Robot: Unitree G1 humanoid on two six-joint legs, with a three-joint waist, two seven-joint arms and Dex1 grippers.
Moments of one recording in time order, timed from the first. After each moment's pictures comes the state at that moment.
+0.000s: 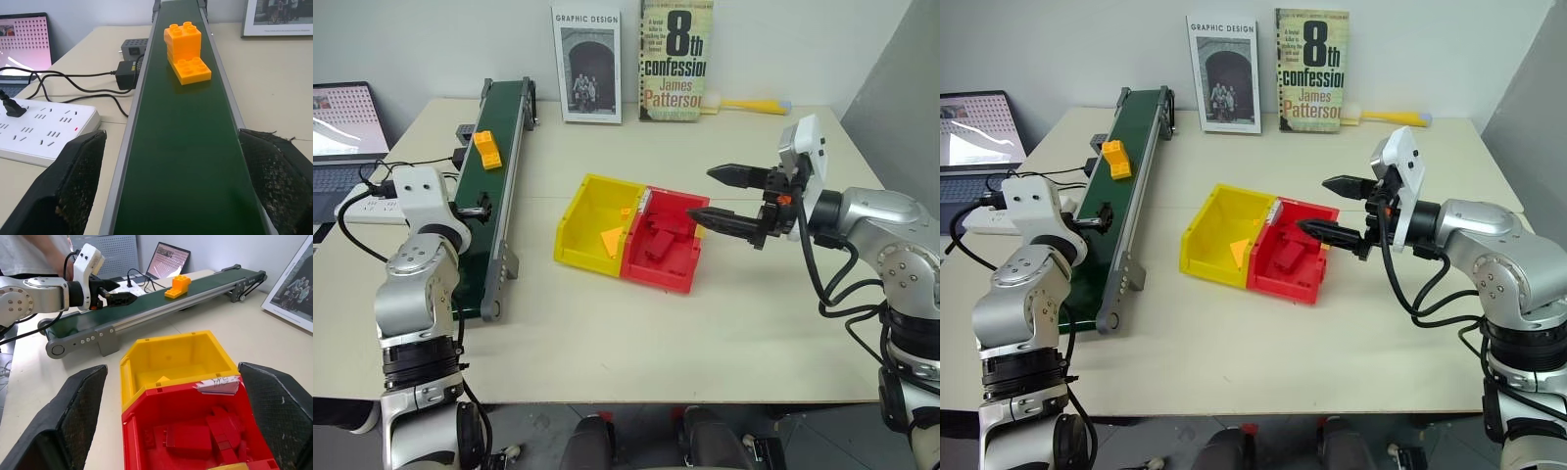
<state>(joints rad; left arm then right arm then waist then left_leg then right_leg) -0.49 0.50 0.38 0.02 -0.21 0.64 -0.07 -0.69 -0.65 -0.08 -0.37 0.69 0.91 0.78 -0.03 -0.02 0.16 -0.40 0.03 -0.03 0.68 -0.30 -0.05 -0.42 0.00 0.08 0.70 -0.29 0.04</state>
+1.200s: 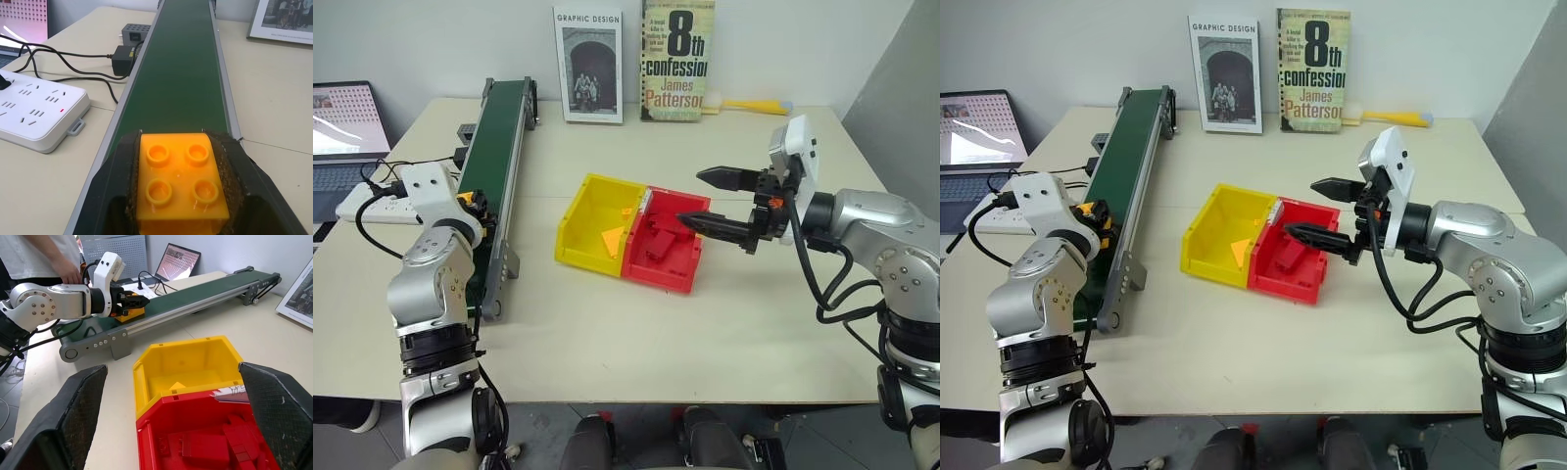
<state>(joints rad) -0.56 0.43 0.41 0.04 -0.26 0.69 0.01 -0.70 -0.65 -0.06 -0.41 0.77 0.95 0.72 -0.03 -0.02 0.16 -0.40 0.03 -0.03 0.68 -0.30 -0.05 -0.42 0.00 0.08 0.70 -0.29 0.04</state>
